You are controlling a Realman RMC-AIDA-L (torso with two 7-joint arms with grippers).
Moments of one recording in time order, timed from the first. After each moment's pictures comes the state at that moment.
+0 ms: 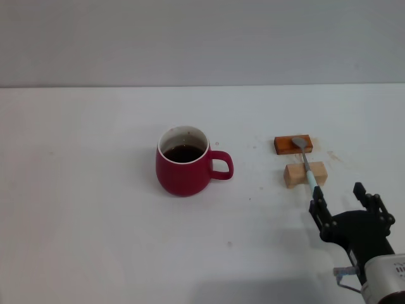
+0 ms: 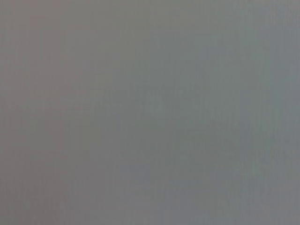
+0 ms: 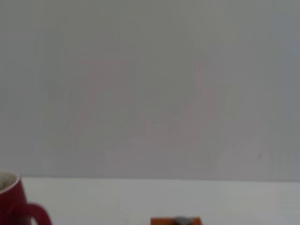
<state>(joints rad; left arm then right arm) -0.47 -2.01 -1.26 -0.14 2.12 1.03 -0.01 -0.08 2.07 0.55 1.06 -1.90 -0.88 -0.73</state>
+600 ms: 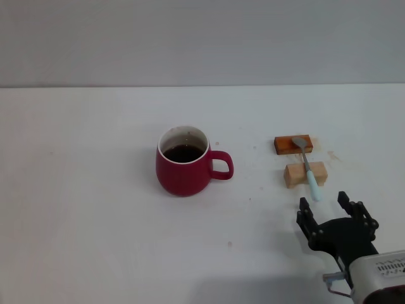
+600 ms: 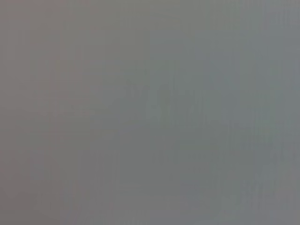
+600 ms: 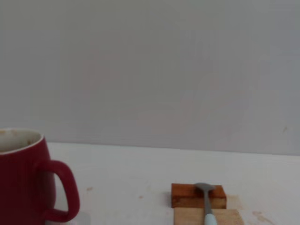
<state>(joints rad) -0.46 -2.02 -1.25 -0.14 2.12 1.05 -0.01 -0.04 2.07 0.56 1.01 -1.90 -0.79 -0.72</state>
